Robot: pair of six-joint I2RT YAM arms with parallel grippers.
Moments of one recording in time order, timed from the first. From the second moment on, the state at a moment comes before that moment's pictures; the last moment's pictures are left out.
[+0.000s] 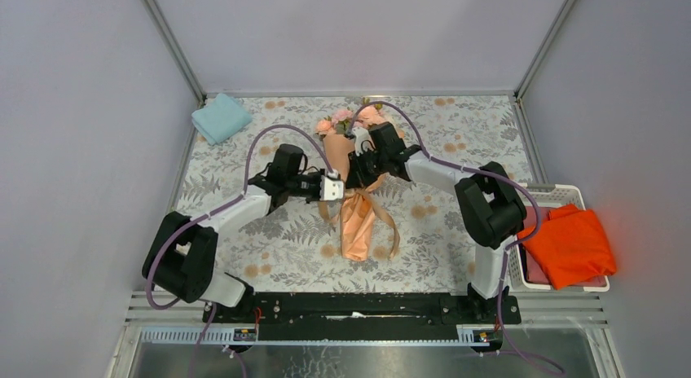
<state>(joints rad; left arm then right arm) -0.45 1.44 0.79 -0.08 0.75 1.12 0.59 1.93 1.32 -0.21 -0.53 0.10</state>
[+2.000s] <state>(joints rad) -0.50 1.65 0.74 0.31 0.58 0.89 0.57 1.79 1.07 -0.11 -0.46 0.10</state>
